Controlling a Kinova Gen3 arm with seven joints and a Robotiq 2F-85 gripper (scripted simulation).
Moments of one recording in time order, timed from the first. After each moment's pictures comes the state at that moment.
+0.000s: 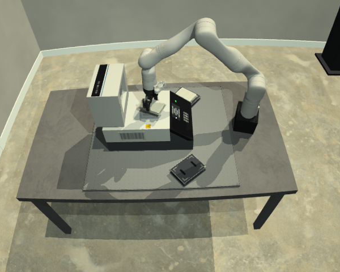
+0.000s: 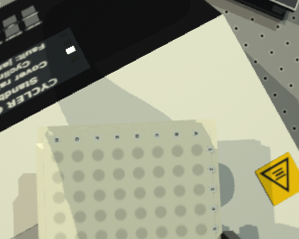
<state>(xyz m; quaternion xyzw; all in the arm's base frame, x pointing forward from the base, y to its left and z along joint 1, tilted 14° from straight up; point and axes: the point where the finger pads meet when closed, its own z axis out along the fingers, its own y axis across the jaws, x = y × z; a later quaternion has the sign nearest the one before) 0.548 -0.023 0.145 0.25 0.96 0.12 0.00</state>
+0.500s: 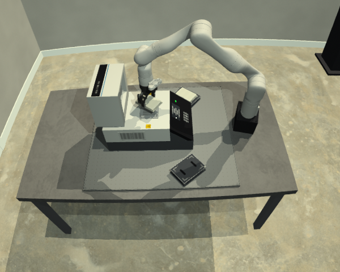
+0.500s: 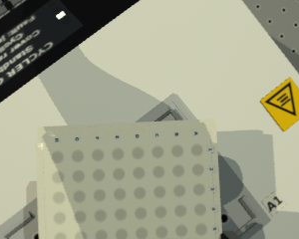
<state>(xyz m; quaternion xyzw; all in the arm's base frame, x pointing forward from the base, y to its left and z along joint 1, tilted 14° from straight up) 0.568 -0.053 0.140 0.32 0.94 0.12 -0.01</state>
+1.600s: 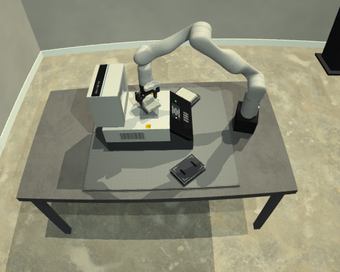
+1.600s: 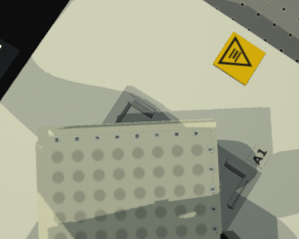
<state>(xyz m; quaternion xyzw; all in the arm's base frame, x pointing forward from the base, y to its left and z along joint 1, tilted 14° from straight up) 0.568 -0.053 0.139 0.47 0.87 0.12 -0.03</state>
